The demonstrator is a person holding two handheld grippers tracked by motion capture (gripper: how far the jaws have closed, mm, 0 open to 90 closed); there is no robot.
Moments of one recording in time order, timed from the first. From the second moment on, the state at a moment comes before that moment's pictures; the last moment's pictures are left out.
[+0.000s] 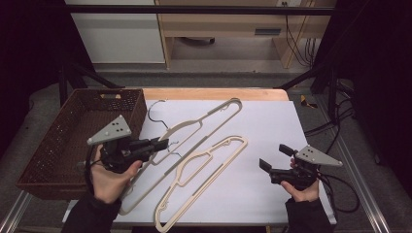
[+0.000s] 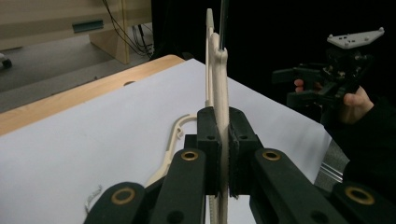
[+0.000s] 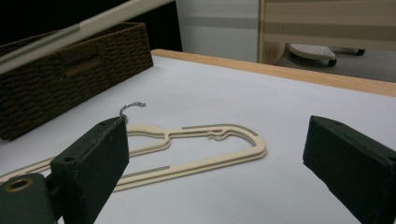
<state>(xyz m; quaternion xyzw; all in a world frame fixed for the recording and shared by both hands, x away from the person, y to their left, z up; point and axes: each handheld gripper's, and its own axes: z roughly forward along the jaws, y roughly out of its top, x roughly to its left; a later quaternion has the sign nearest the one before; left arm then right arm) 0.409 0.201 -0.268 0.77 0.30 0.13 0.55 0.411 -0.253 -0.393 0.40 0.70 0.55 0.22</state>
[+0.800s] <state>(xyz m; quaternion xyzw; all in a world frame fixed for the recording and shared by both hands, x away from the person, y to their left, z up) 0.471 0.292 -0.237 0.77 0.33 0.18 0.52 0.414 -0.256 -0.396 0.42 0.70 0.53 0.24</state>
